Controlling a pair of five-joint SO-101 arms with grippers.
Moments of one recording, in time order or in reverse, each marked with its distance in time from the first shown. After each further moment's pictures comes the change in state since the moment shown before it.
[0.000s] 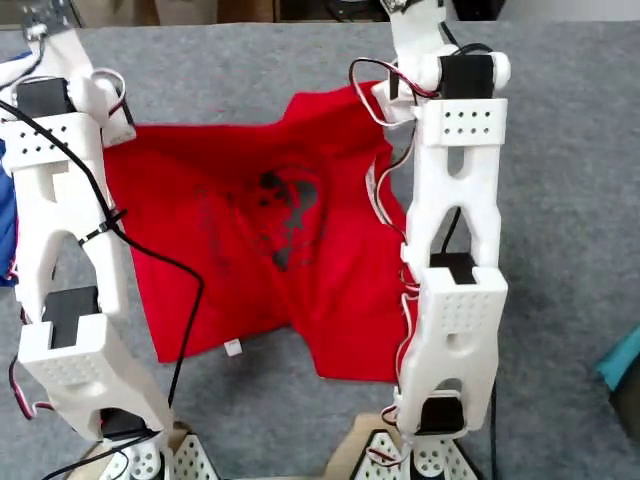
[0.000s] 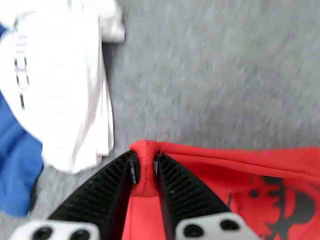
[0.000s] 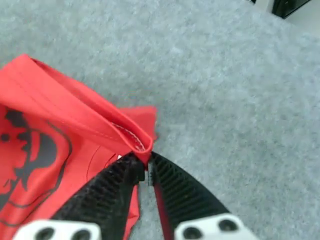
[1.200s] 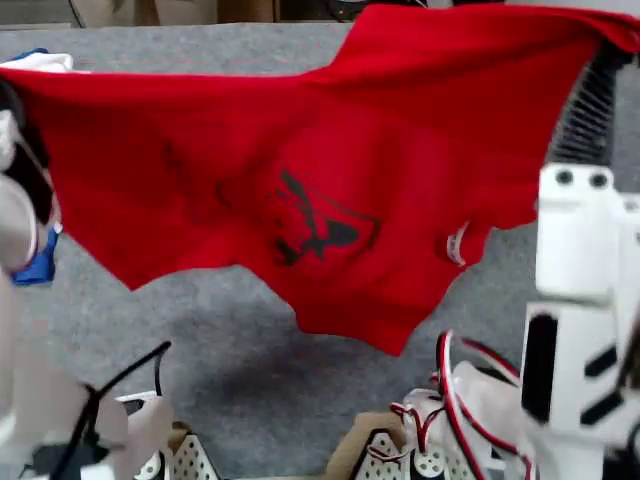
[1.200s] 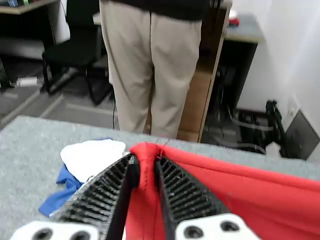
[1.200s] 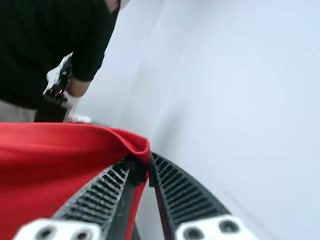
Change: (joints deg) left arm -1.6 -36.9 -28.0 20.5 -7.0; right arm 10.8 -45.1 -25.9 -2.3 0.0
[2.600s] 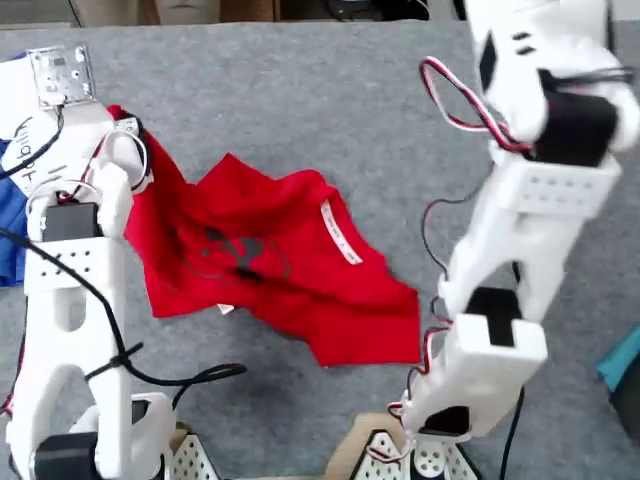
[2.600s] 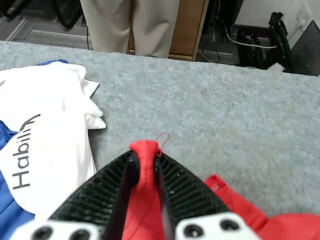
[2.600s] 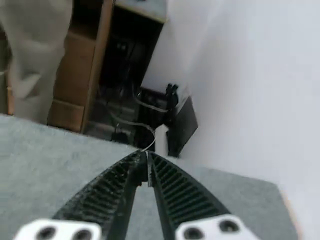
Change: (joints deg) left arm 5.5 -6.4 91.1 -67.9 -0.2; right arm -4.0 27.1 23.2 -13.5 0.0
